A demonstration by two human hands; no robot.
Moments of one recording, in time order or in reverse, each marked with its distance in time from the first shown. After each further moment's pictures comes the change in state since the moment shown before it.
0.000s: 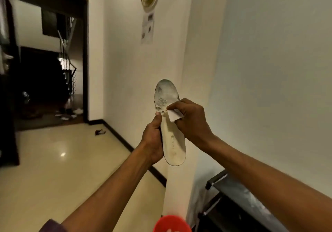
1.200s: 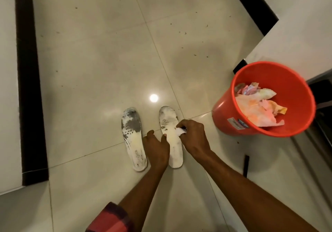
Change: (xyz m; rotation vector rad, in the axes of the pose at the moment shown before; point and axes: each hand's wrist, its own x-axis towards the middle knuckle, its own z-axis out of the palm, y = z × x) left_hand -0.132 -0.540 -0.551 1.154 1.166 -0.616; right_hand -0.608 0.111 0.471 0.306 -1.002 0.821
